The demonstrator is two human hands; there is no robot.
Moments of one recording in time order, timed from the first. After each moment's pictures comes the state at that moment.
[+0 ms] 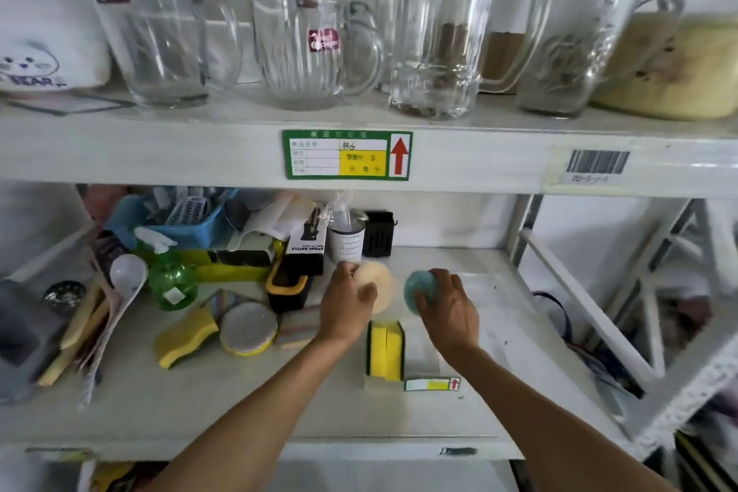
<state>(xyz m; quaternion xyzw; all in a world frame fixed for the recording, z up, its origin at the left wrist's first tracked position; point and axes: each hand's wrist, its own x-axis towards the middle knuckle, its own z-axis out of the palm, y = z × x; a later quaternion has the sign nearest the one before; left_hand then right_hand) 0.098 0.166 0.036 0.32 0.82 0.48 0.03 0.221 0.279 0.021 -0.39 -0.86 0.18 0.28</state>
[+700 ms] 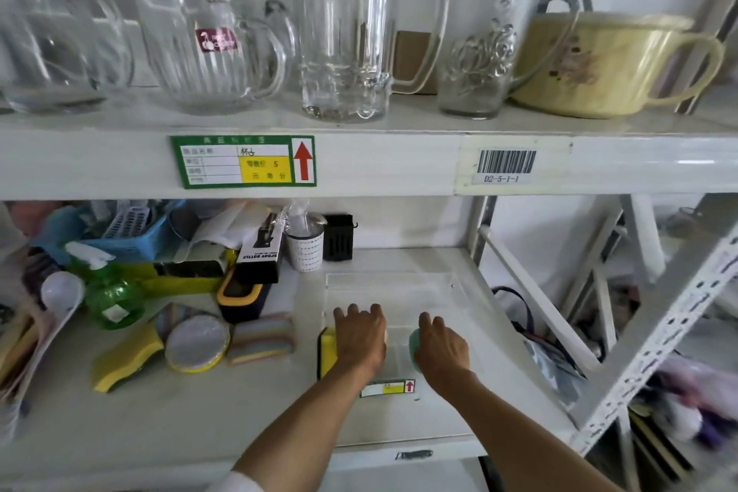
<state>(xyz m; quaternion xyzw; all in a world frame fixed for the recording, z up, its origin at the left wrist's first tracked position) 0.169 0.237 -0.009 0.47 0.88 0.02 -0.05 0.277 0.317 -0.020 -0.44 -0.90 0.06 0.01</state>
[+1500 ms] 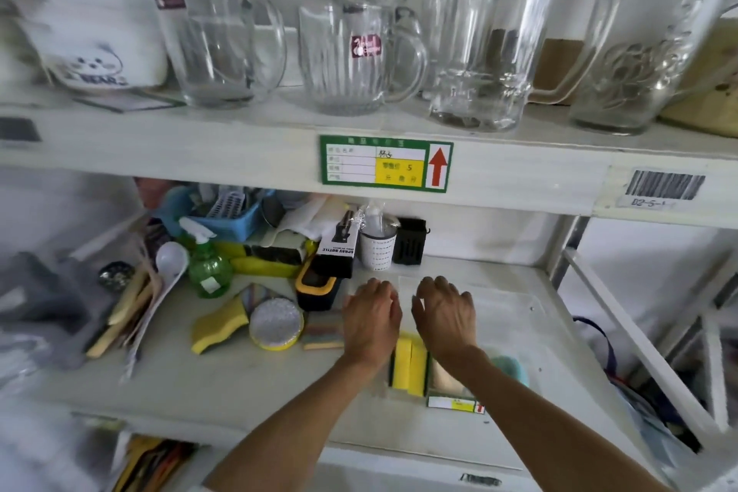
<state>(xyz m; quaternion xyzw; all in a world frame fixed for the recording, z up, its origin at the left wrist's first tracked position) 0.098 0.172 0.004 0.38 0.87 0.26 -0.16 0.176 0.269 0.023 -0.30 -0.93 -0.01 0.21</state>
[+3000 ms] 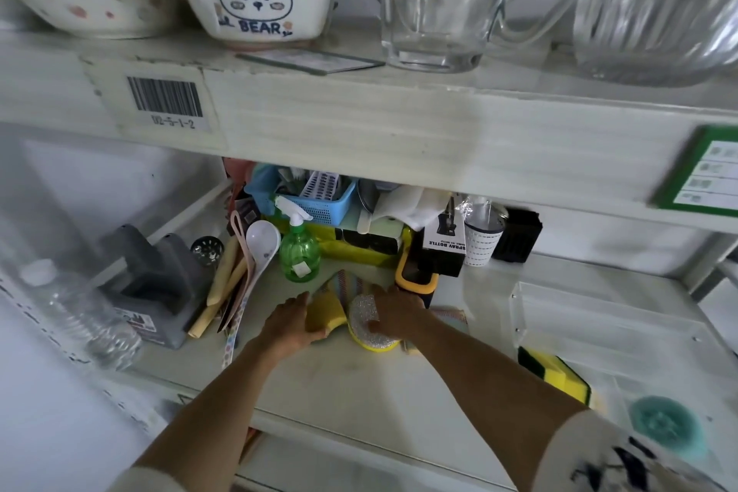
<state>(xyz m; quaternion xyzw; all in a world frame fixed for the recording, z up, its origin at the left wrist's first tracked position) -0.134 -0.048 -0.063 0.24 0.95 0.16 0.15 -0.047 0.139 -0.030 -0.13 -0.98 0.05 -0.15</state>
